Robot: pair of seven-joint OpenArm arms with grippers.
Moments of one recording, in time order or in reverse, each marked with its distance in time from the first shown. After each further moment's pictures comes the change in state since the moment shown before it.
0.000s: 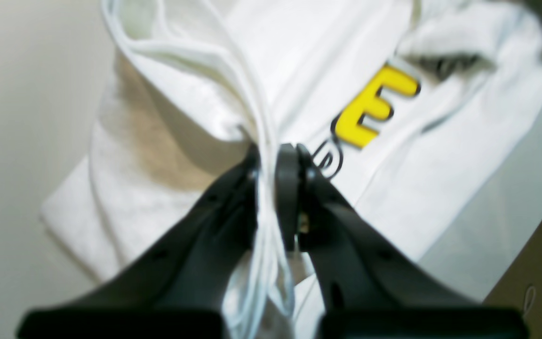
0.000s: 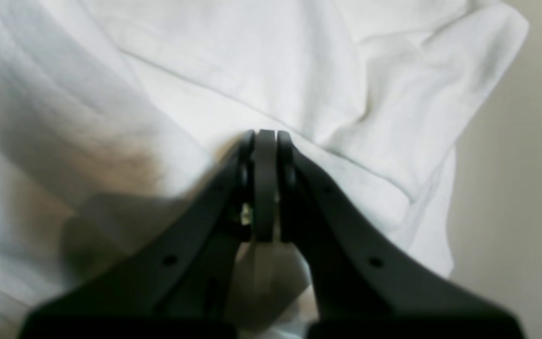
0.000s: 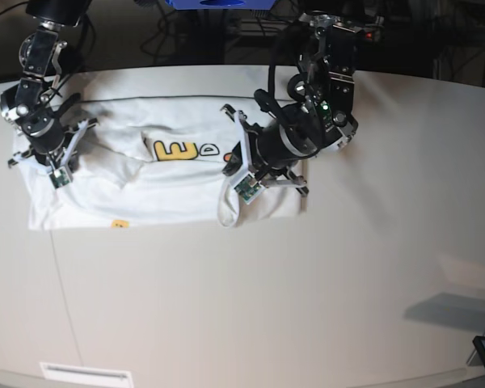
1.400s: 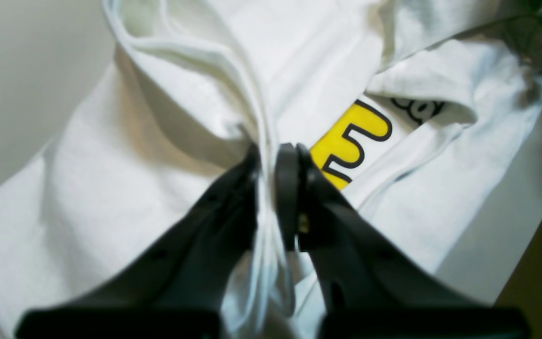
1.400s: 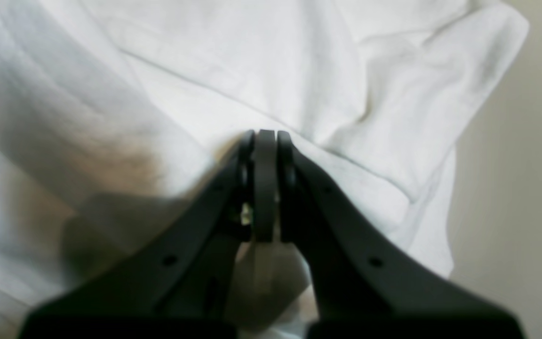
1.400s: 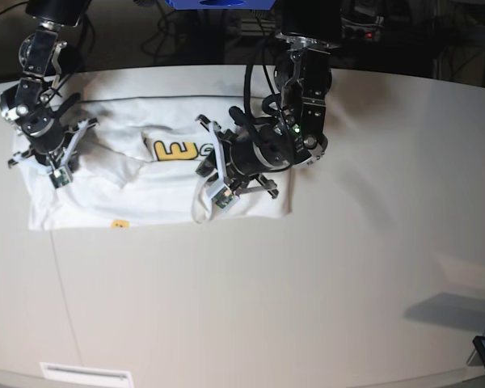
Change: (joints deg) left arm -4.5 4.9 0.2 -13.6 0.0 0.0 -3.0; right arm 0.0 0.0 0.0 0.0 0.0 0.0 0.0
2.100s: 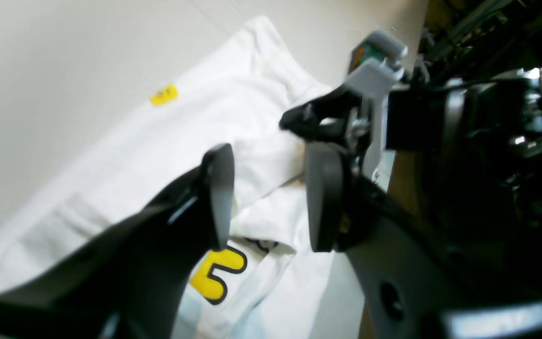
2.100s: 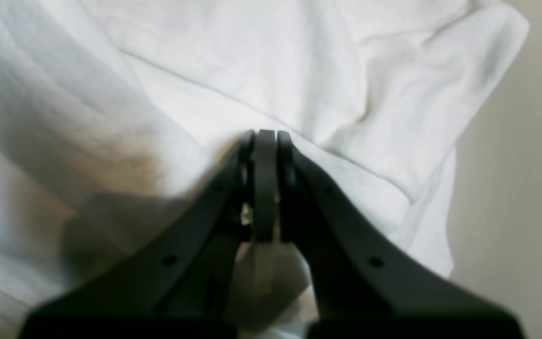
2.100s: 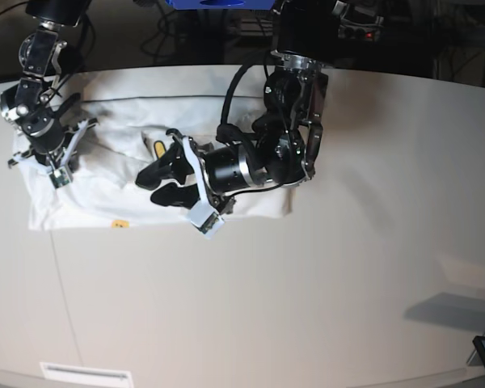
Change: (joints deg) left arm -5.6 0.0 3.3 -2.9 -30.1 0.4 0.0; right arm 0.0 0.0 0.0 0.0 0.0 0.0 0.0
